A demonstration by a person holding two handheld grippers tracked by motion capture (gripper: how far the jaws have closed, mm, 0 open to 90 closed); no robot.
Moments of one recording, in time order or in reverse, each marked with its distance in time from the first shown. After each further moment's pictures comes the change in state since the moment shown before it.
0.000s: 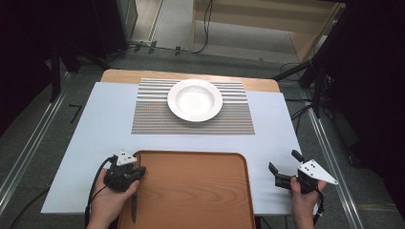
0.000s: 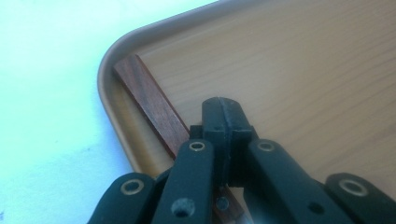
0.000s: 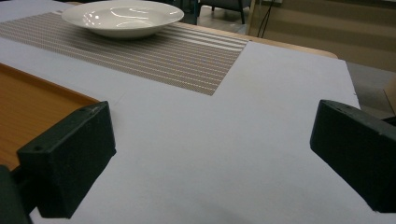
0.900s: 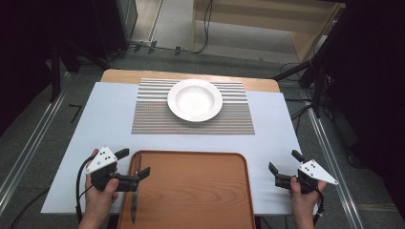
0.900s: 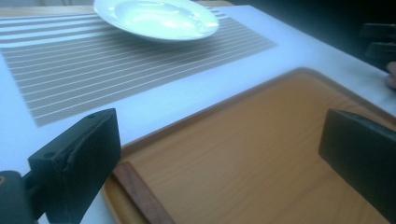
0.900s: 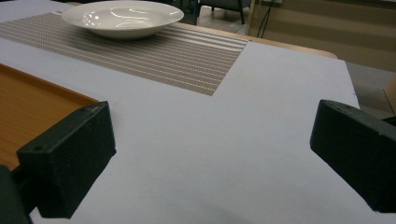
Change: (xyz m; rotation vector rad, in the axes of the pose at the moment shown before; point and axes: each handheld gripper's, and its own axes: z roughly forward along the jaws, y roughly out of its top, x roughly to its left) left arm 0.011 0.002 -0.039 -0.400 -0.150 0.049; right arm 0.000 0.000 0.000 -0.001 -0.001 0.001
